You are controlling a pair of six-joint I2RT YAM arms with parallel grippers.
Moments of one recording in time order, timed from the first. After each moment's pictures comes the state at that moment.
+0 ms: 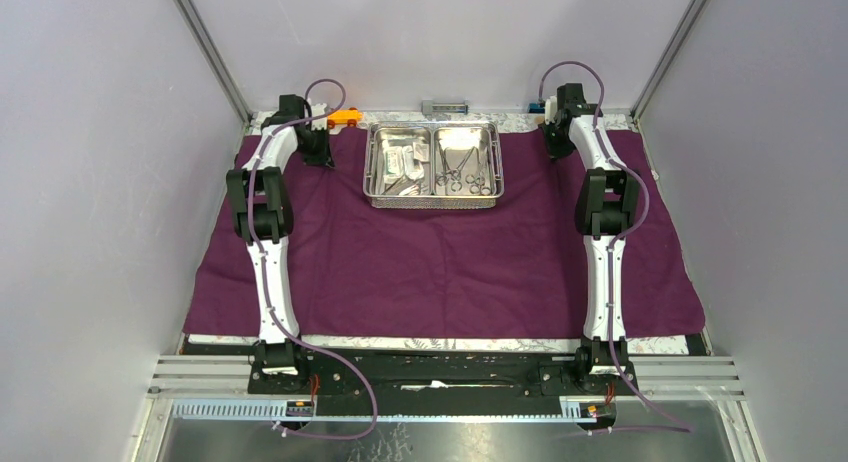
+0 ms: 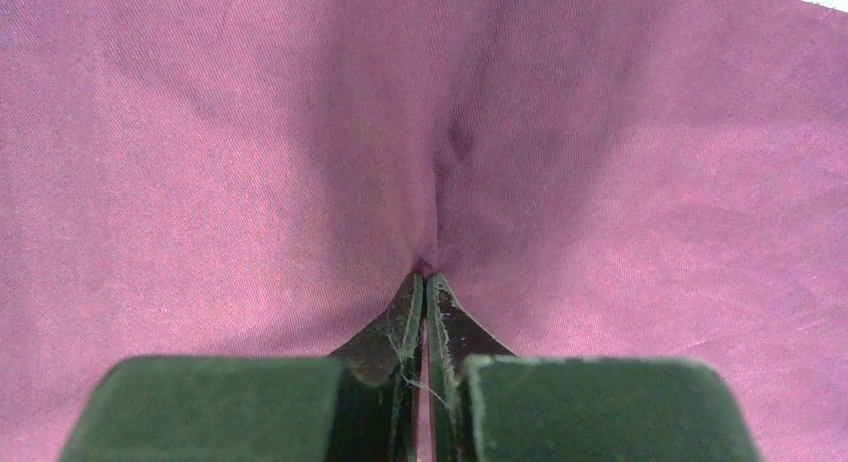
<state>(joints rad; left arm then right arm) 0.09 2.47 2.13 -0.72 0.34 0.08 0.00 2.61 2.39 -0.87 0.00 -0.25</state>
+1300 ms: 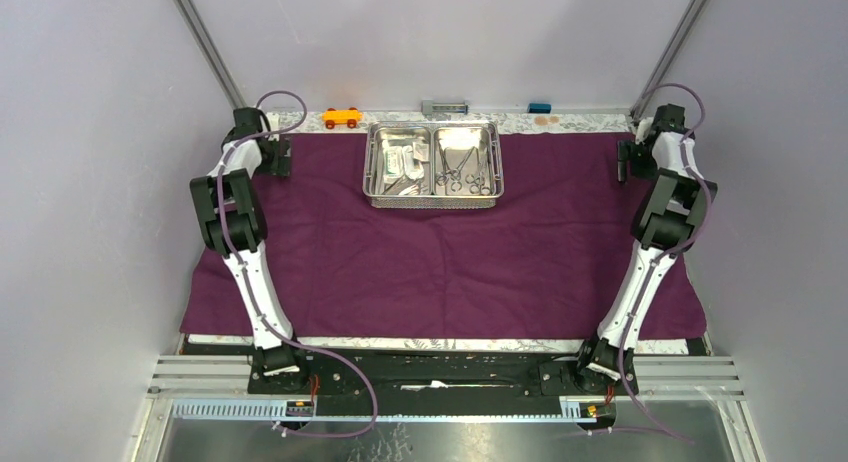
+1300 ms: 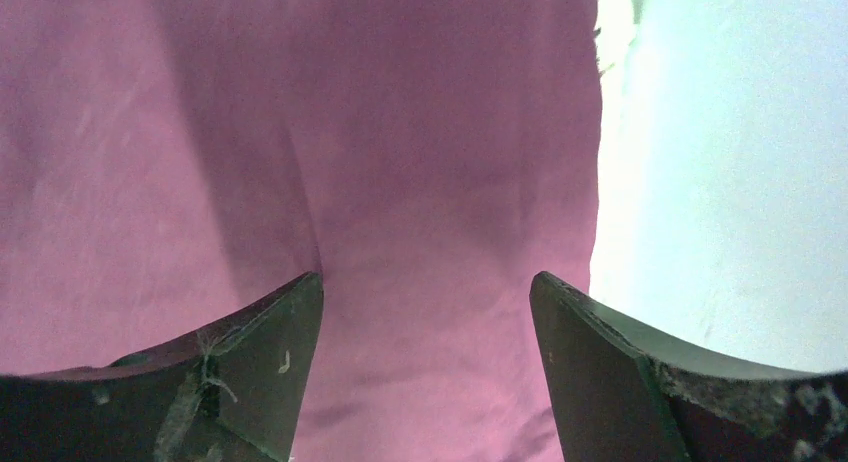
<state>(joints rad) 0.25 2.31 1.85 -0.46 -0.01 0.26 -0.37 2.42 2.08 -0.75 0.04 -0.32</state>
